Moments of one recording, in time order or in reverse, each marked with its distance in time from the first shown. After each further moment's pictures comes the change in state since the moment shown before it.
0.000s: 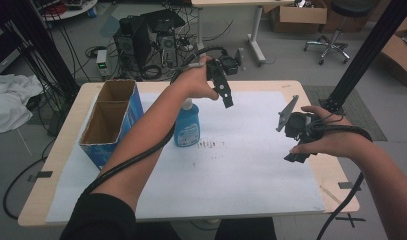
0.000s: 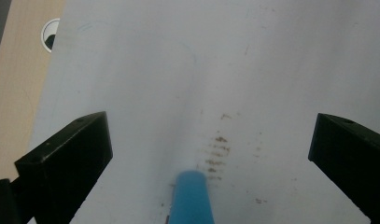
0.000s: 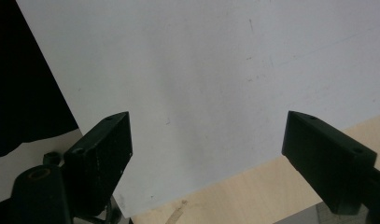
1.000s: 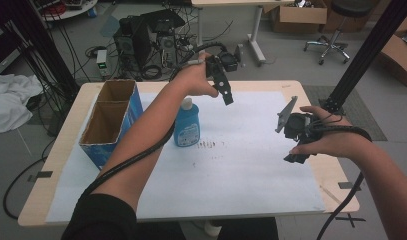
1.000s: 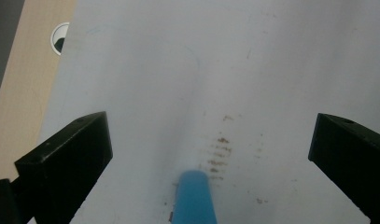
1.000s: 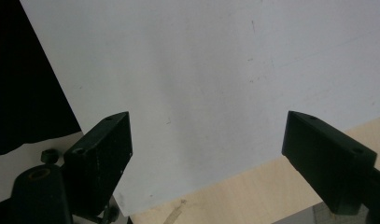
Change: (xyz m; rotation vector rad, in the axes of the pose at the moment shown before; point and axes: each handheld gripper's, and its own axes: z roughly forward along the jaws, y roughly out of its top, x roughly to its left) left arm 0.001 0.002 -0.010 -0.027 0.010 -0.006; right arm 0.002 0.002 -0.001 0.006 -0.002 -0.016
